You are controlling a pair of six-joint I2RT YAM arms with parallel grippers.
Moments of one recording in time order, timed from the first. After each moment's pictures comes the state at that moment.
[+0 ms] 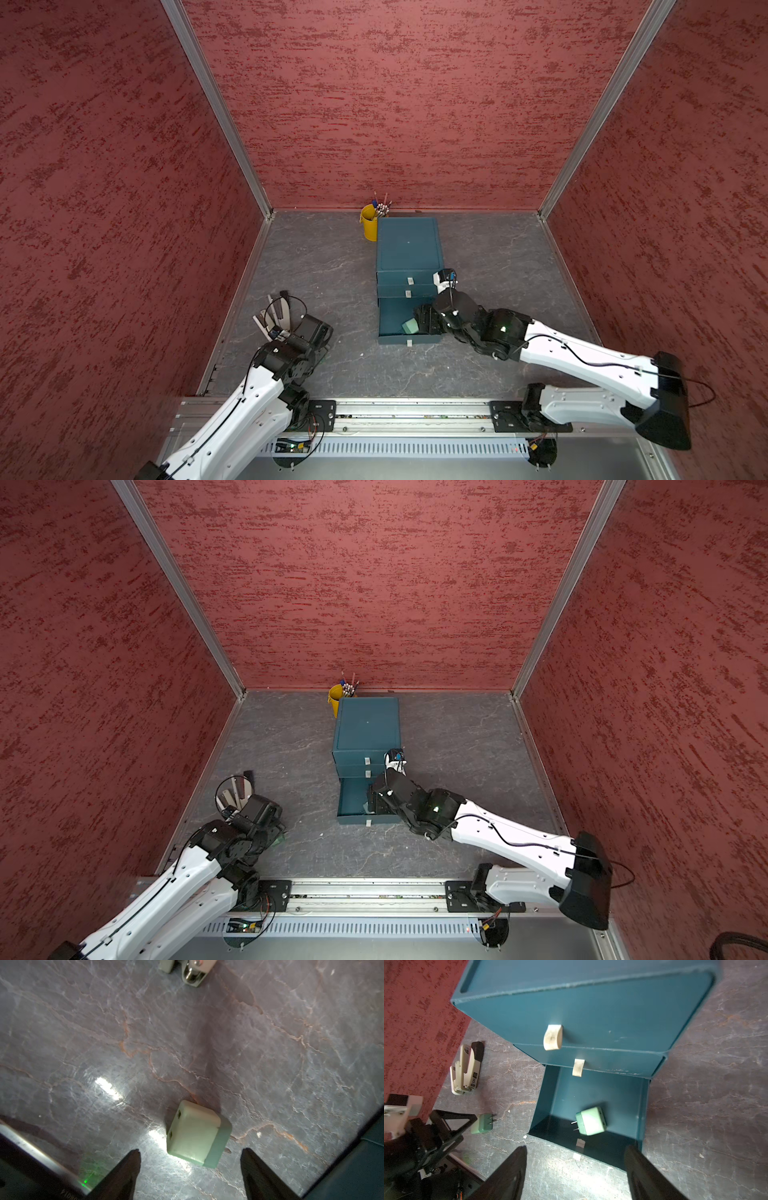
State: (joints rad) left arm -0.44 0.66 0.41 -1.05 -0.23 -1.35; right arm 1.05 1.15 0.94 -0.55 0.31 0.80
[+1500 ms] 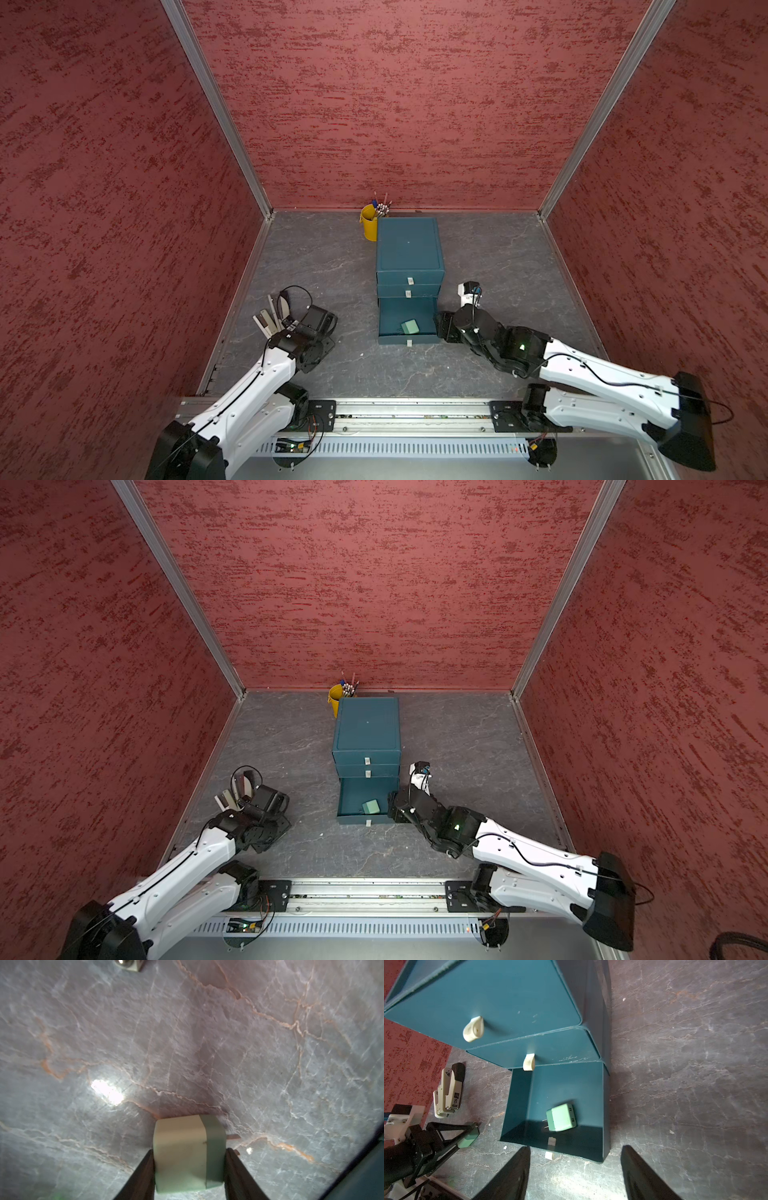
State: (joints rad) left arm -0.39 0.86 0.41 -0.81 -0.17 -1.18; right arm 1.03 0.98 0.70 -0.49 0.39 0.94
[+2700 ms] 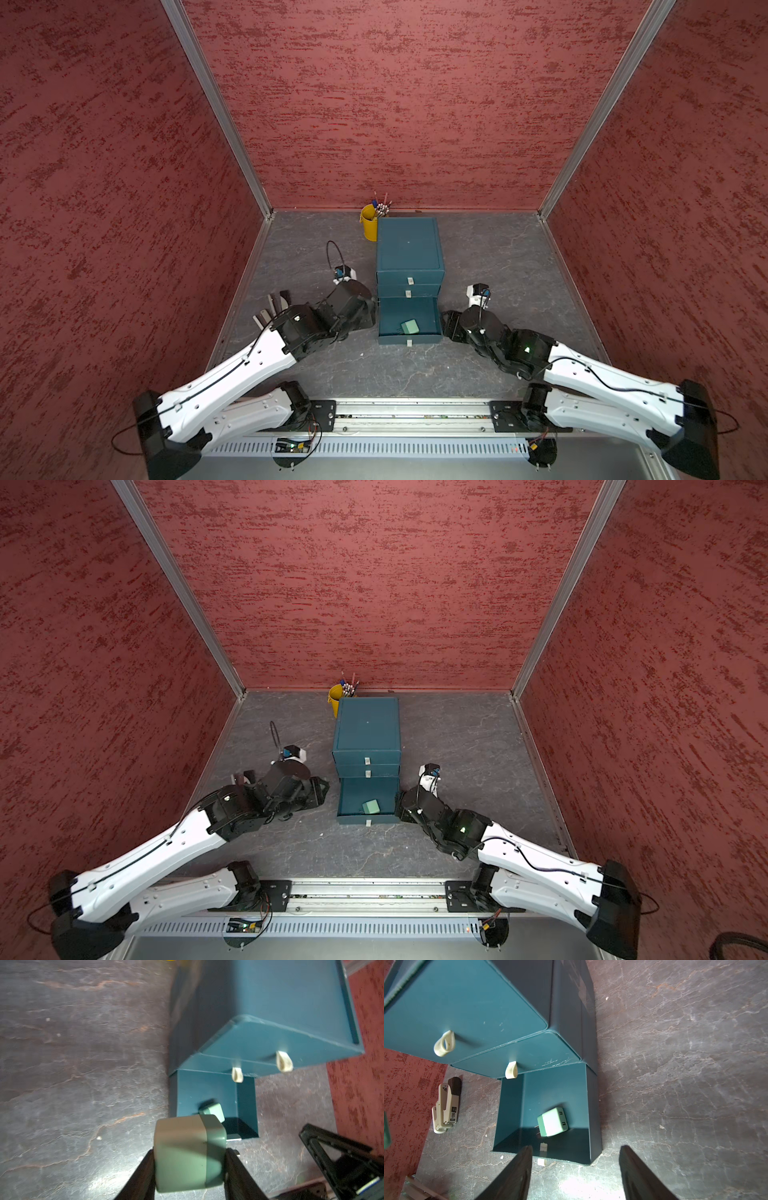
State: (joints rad) left arm -0.95 1.03 0.98 -0.83 -0.29 -0.89; right arm 0.99 0.93 0.64 -0.47 0.39 1.00
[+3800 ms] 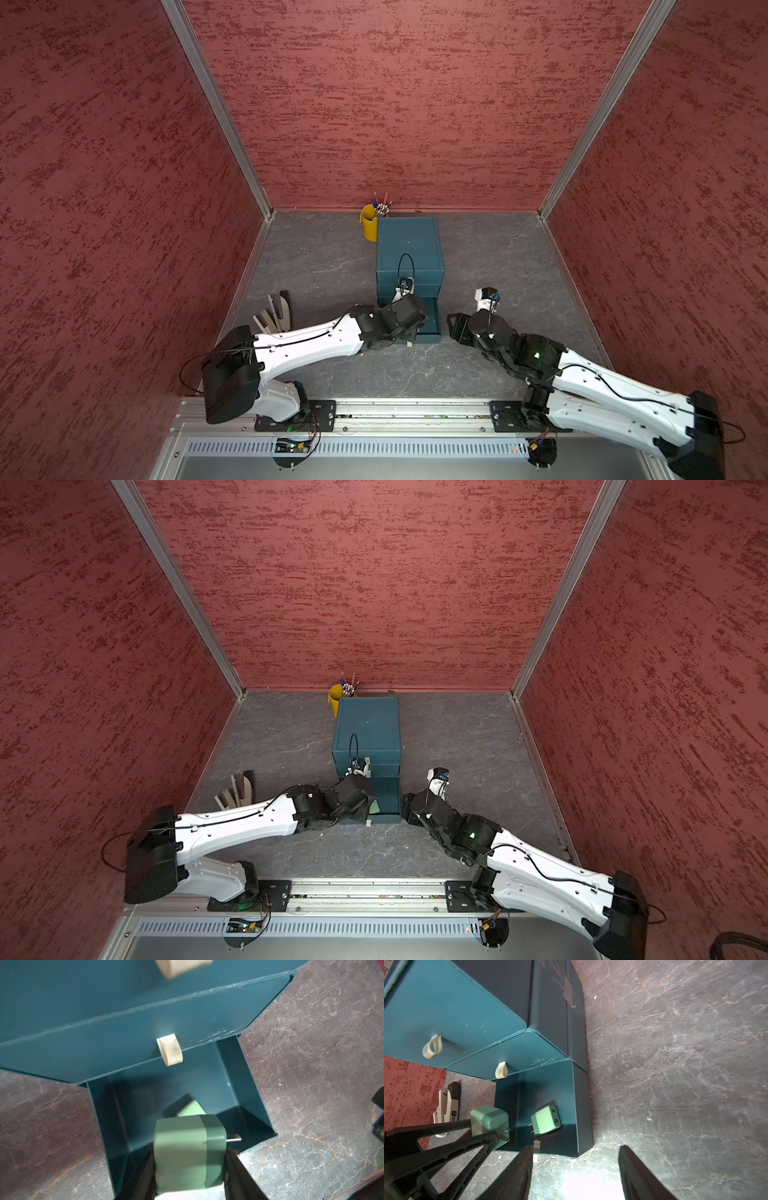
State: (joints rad) left arm -1.08 1.42 0.98 -0.54 -0.35 -0.70; right arm 0.98 0.85 0.60 -0.51 0.39 1.03
